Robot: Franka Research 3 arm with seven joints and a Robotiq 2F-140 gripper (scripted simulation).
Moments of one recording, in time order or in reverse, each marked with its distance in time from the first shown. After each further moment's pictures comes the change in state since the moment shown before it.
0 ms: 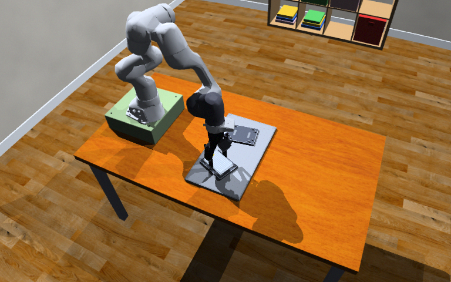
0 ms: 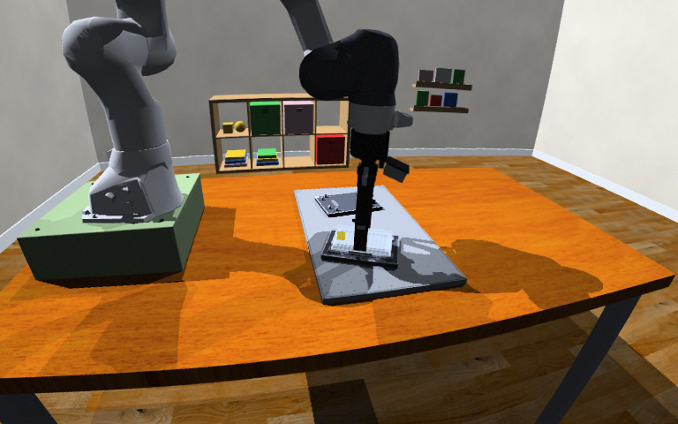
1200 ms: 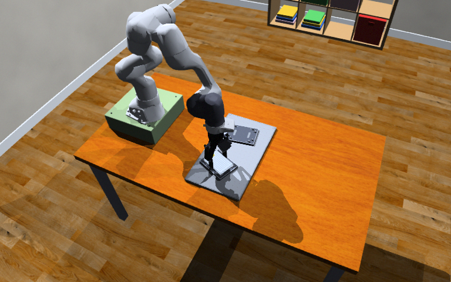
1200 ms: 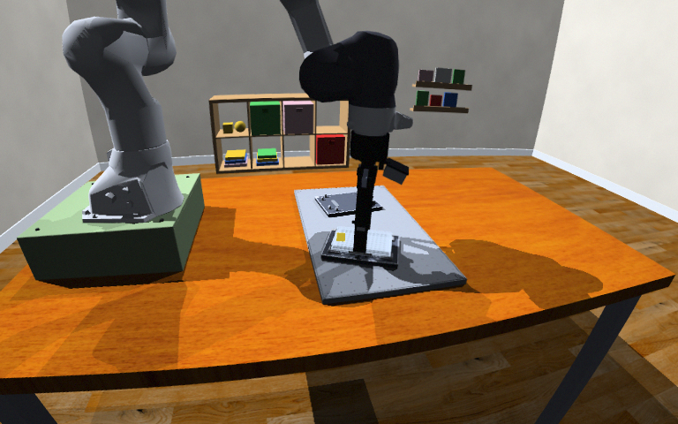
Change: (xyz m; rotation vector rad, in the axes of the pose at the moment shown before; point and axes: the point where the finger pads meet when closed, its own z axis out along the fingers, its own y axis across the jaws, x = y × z) arm 0.000 0.000 0.003 0.000 -0.001 0.001
